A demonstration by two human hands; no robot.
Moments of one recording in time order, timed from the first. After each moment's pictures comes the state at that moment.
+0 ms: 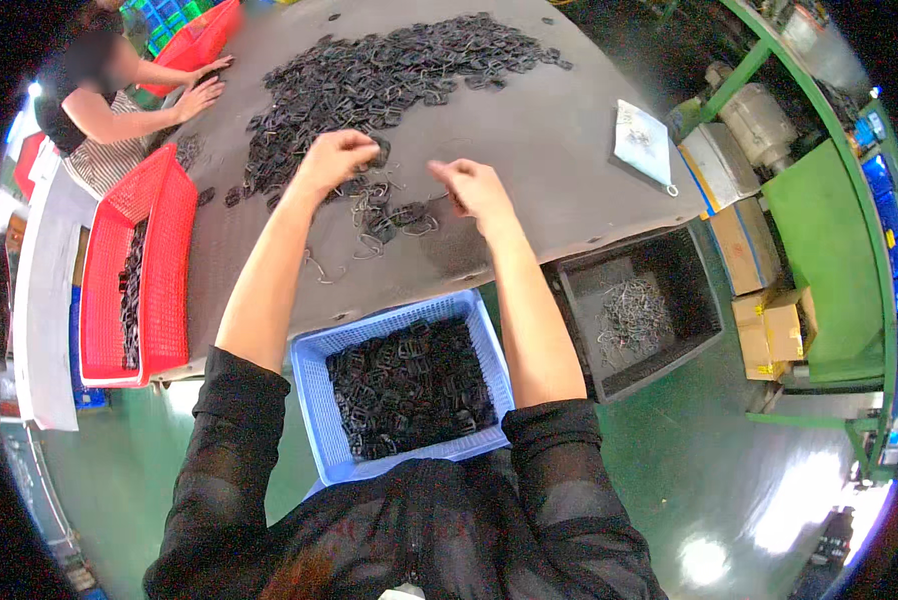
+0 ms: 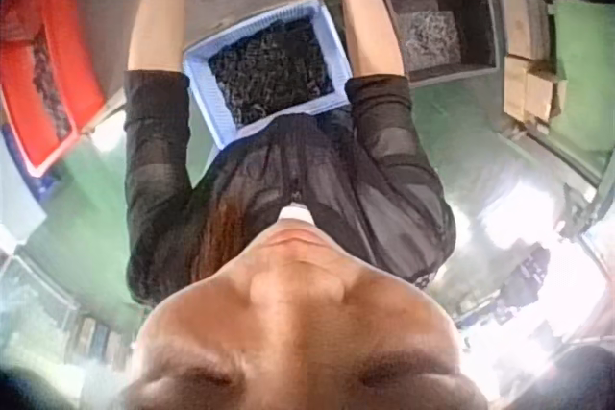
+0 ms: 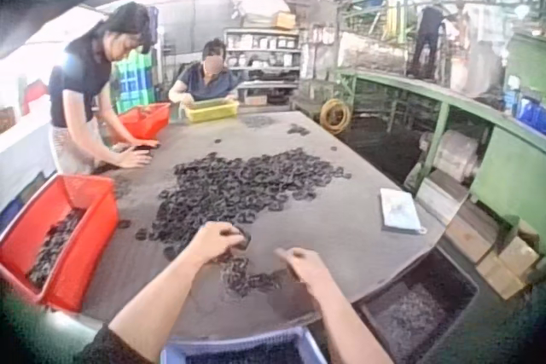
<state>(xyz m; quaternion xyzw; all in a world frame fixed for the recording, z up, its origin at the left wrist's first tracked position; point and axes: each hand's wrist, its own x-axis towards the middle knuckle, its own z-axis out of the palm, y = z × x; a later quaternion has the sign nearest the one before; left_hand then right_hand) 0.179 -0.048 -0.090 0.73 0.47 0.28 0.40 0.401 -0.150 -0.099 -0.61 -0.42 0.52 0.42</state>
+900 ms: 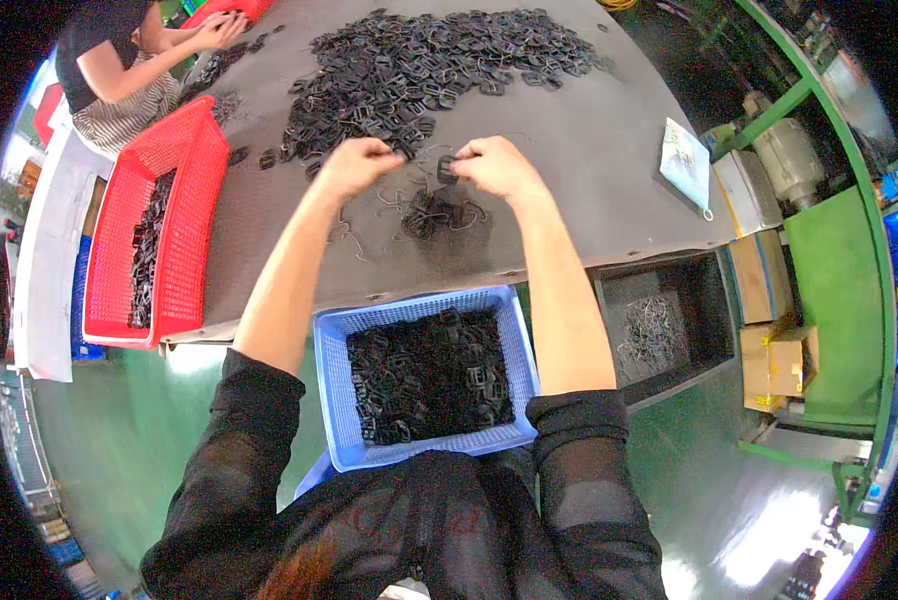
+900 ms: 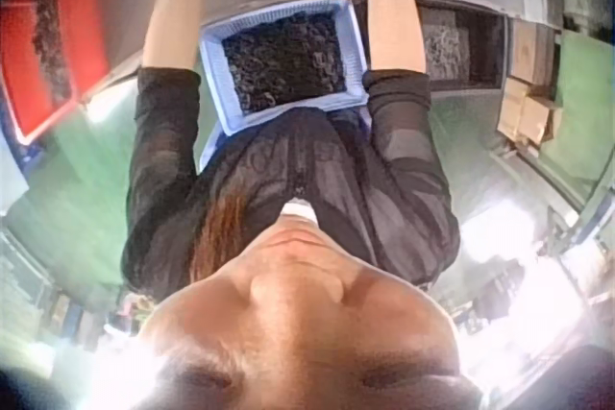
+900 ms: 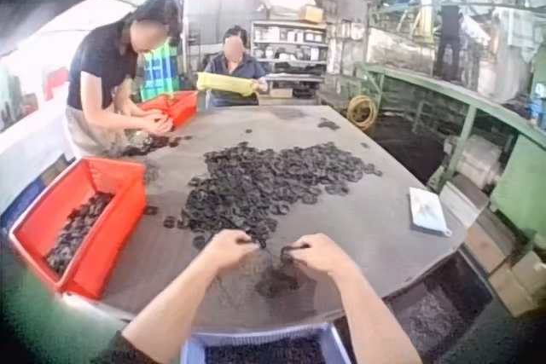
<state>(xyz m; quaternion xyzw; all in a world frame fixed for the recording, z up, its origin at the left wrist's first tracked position) 0.139 -0.077 -0.101 0.73 0.55 0.23 0.32 0.370 -0.115 -0.077 -0.63 -0.59 0.45 0.22</state>
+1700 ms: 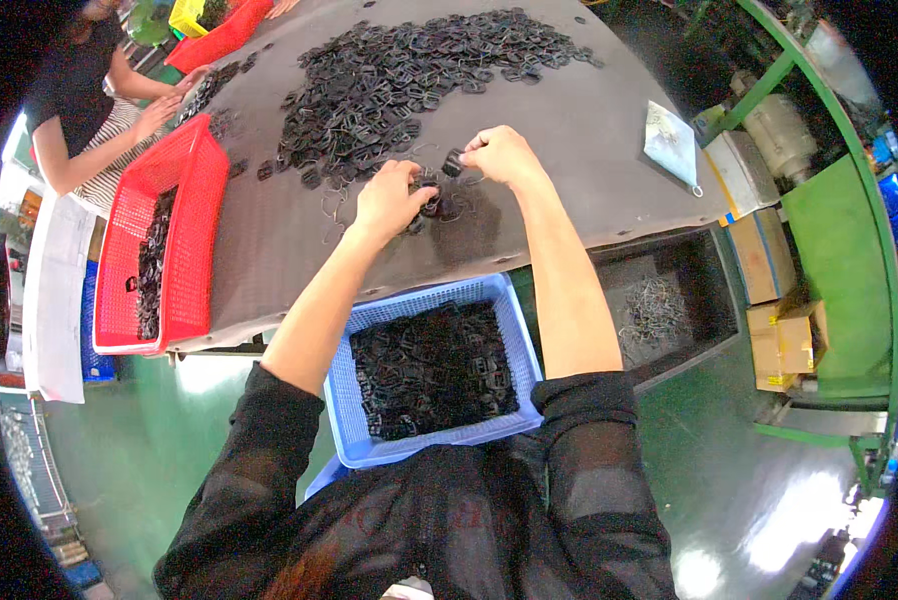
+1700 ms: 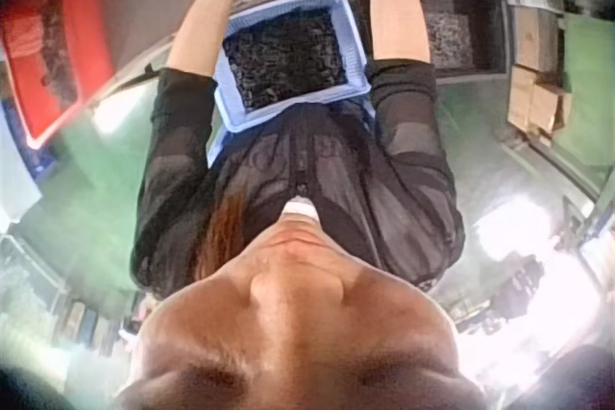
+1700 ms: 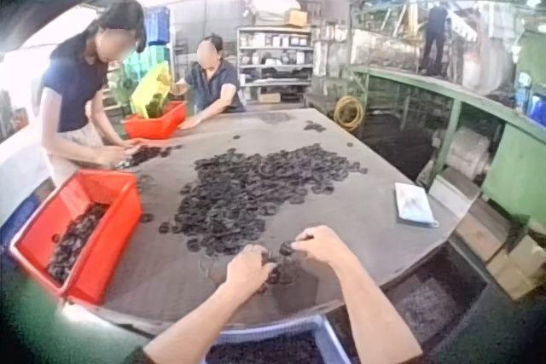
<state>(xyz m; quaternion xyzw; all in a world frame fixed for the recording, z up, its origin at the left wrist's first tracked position) 0.196 -0.138 -0.118 0.77 0.56 0.29 0.12 0.392 -0.118 -0.079 -0.66 -0.59 0.38 0.26</state>
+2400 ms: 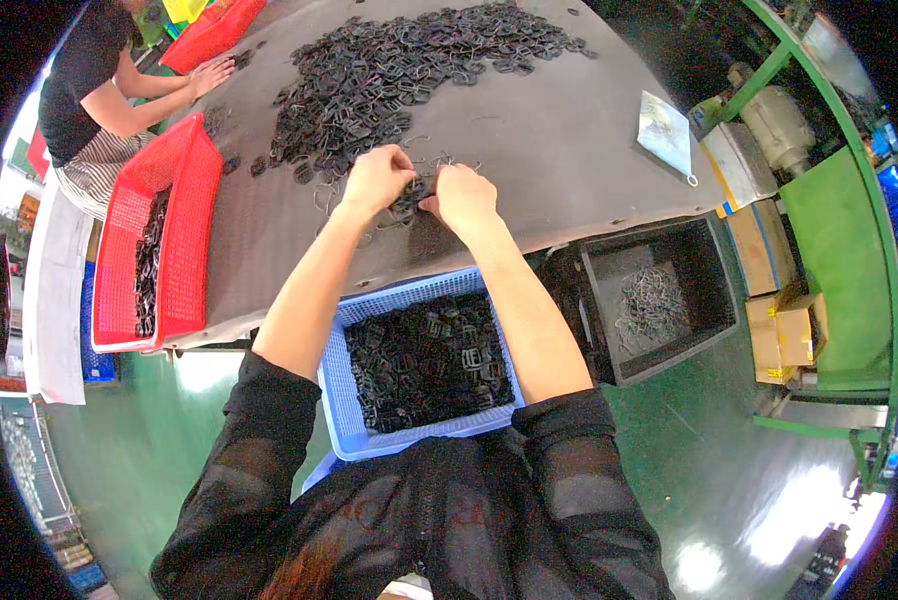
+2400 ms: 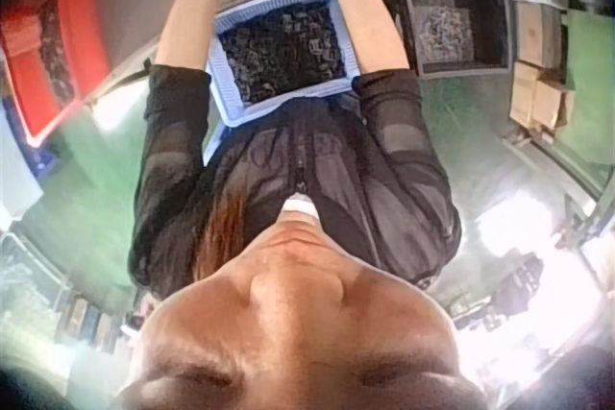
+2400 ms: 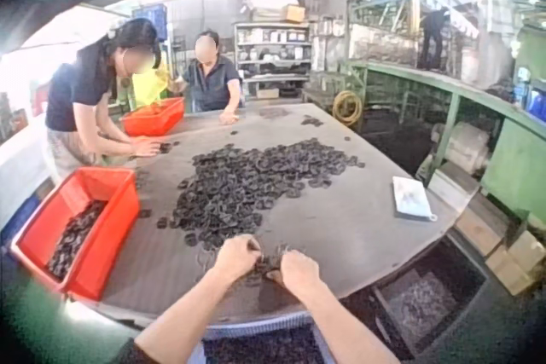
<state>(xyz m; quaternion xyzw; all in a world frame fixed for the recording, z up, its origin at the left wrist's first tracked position) 0.191 -0.112 -0.117 0.76 0.56 0.24 0.22 0.336 -0.175 -0.101 -0.68 -0.70 0.15 0.17</state>
